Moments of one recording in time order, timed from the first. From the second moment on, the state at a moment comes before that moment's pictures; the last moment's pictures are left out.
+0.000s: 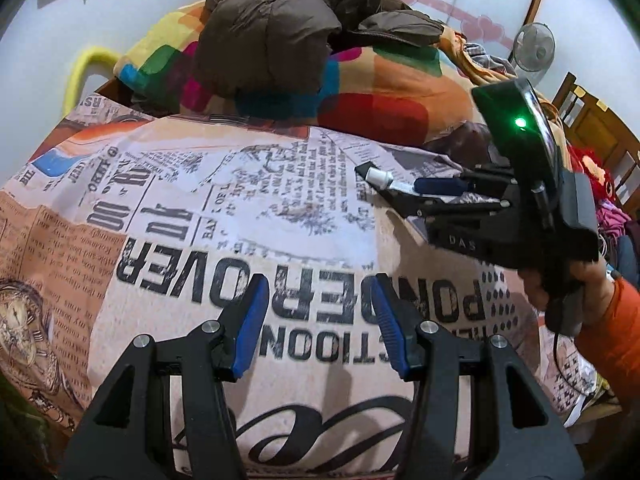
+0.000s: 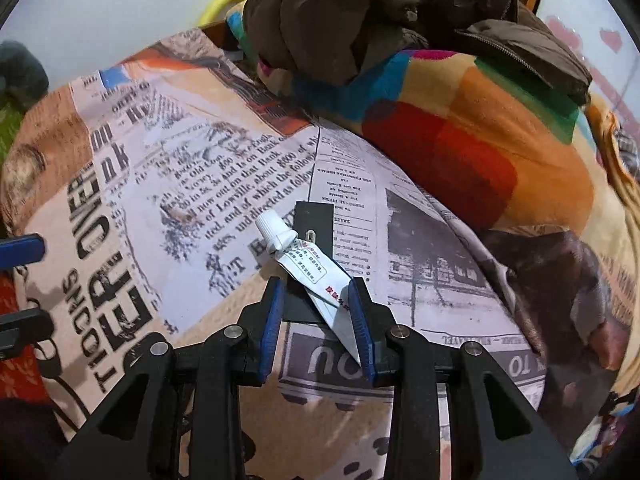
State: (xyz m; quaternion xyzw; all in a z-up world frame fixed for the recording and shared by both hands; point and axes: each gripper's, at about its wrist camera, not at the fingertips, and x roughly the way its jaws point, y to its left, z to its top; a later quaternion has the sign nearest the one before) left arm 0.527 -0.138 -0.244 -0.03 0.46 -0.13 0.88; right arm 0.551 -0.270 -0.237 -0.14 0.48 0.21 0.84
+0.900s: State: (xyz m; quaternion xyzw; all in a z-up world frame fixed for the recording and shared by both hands) left arm 0.599 -0.182 -0.268 -0.10 0.49 -0.12 0.86; right arm 0.549 -0.325 -0.221 -0.06 0.45 0.21 0.86
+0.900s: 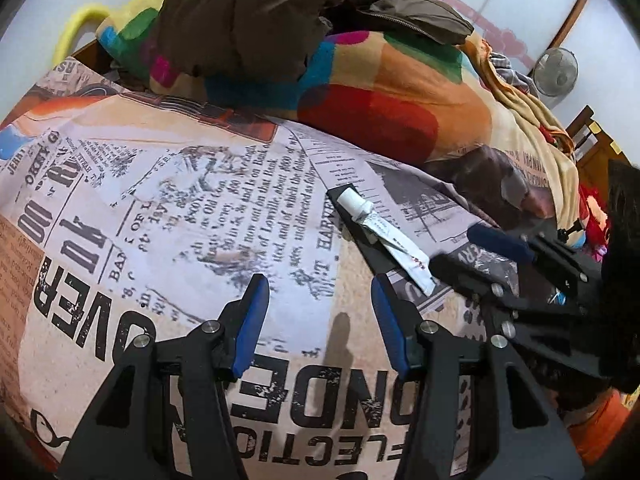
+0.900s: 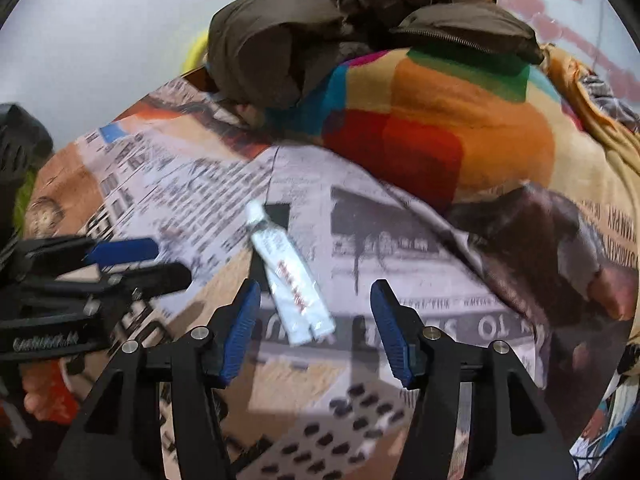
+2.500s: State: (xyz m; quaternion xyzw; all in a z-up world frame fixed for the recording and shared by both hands) left arm 0.627 -0.260 -0.285 0.04 0.46 -0.09 0.88; right arm 0.535 -0.377 -0.209 0.03 0.42 0.13 0.90
